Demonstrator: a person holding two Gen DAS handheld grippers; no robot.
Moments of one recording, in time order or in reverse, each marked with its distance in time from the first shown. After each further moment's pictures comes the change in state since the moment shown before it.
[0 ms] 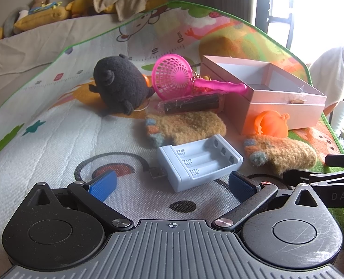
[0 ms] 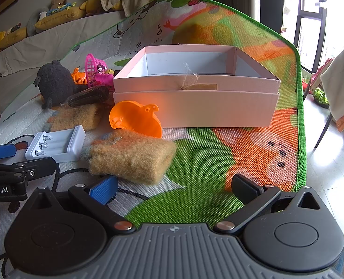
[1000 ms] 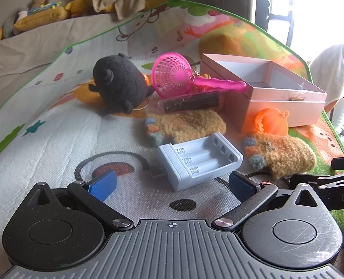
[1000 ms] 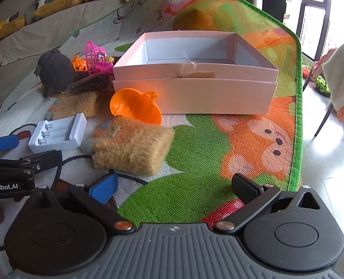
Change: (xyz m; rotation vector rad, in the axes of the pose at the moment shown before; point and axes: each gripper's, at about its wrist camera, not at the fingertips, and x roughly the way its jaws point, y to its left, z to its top) left arm 0.007 -0.008 0.003 0.012 0.014 0.008; right arm -0.007 0.000 0.003 -0.005 0.096 0.008
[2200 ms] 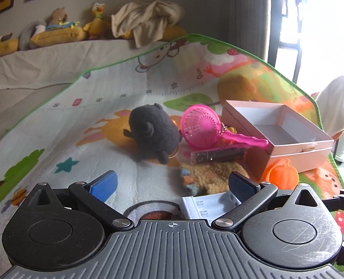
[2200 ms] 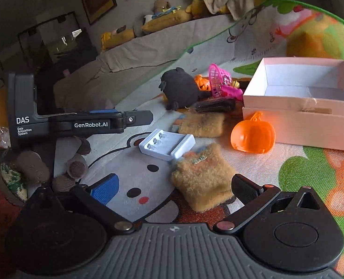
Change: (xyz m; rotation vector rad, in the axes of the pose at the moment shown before) left arm -0.034 0.045 0.029 -0.073 -0.131 0.036; right arm -0.030 0.018 0.006 -0.151 -0.109 0.588
